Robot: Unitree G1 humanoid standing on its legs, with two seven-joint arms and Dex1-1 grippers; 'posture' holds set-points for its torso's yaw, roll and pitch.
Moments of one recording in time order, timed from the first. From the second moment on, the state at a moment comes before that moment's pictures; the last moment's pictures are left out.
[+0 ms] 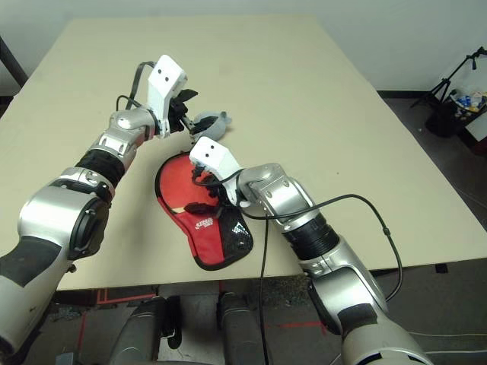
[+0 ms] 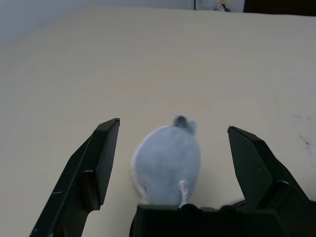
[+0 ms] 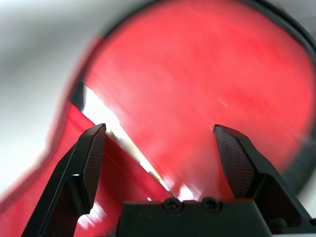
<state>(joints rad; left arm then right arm) -1.30 0.22 0.02 1.23 0.07 -0.19 -0.76 -0.79 -0.53 0.39 0.00 0.19 1.03 0.90</state>
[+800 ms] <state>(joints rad) -0.90 0.31 -0.16 0.66 0.02 0.21 -1.06 -1.34 -0.22 0.22 1.23 -0.05 0.29 0.61</state>
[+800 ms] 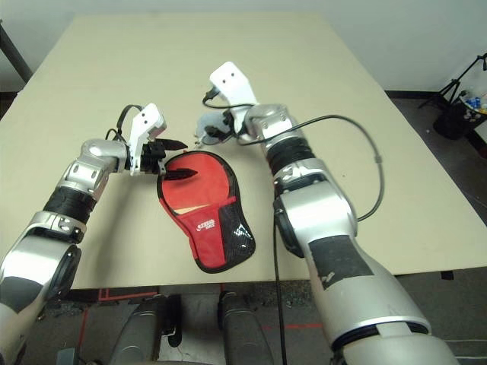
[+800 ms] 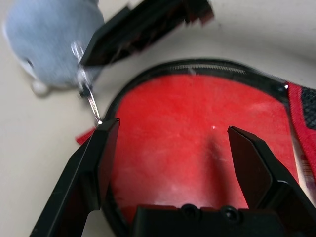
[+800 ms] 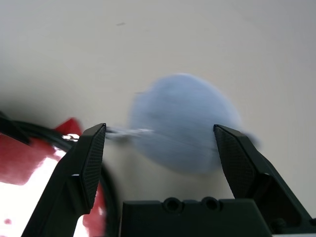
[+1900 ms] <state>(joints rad) -0.72 0.27 -0.22 0.24 -0.04 0.45 -0.92 -1.38 -0.22 0.21 1.31 -0.26 0.09 0.49</state>
